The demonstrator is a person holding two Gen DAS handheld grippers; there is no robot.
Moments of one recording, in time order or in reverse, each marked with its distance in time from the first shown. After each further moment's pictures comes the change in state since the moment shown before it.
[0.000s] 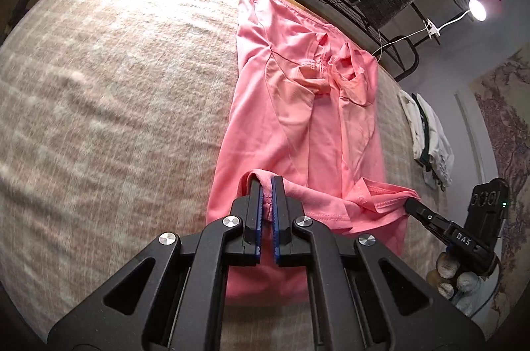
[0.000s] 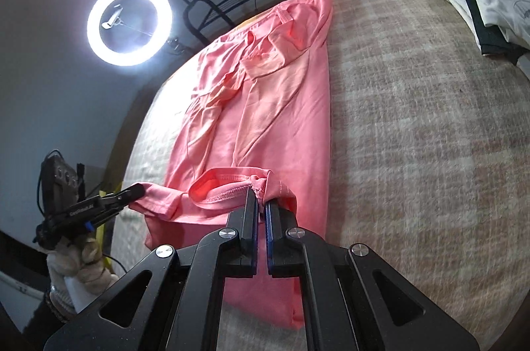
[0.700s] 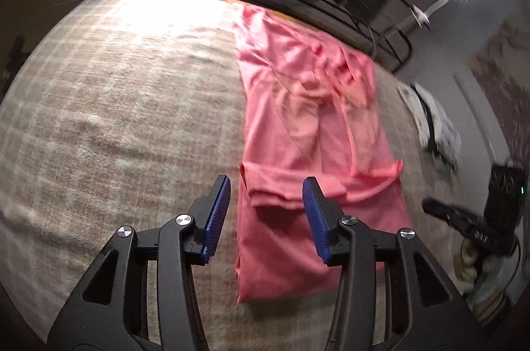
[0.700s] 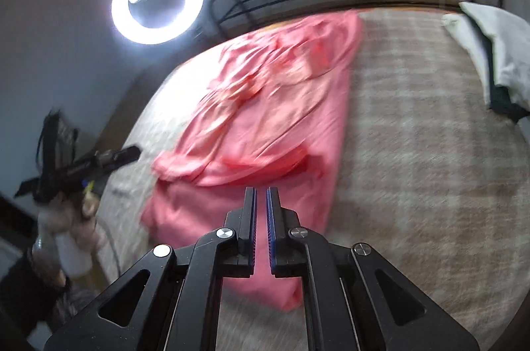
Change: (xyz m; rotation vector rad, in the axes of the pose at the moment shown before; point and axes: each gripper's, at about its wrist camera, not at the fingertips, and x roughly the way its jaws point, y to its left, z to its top) left arm -0.019 0.006 0.000 0.183 -0.031 0.027; right arm -0.002 0.022 -0.012 -0.242 0.043 -0.009
